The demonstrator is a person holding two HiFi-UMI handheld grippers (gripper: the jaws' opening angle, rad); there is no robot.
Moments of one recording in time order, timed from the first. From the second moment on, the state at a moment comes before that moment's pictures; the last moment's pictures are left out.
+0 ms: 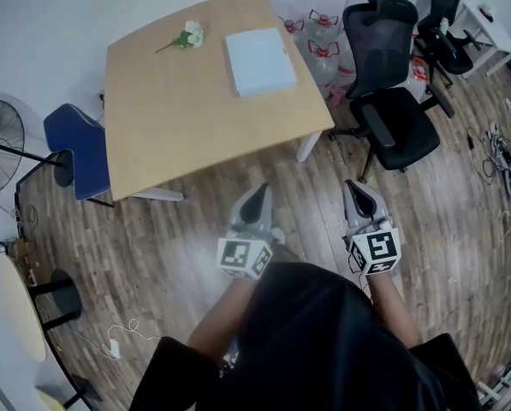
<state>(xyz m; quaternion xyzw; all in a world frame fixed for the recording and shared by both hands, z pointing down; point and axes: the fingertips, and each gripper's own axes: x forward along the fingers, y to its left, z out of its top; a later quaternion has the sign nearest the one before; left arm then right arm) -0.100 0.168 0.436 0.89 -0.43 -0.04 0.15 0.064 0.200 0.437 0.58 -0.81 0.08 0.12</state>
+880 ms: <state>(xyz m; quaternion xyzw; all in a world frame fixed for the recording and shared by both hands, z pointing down) -0.128 0.066 0.446 0.91 -0.41 -0.01 0.11 0.020 0.067 0.433 0.56 -0.82 0.08 0.12</state>
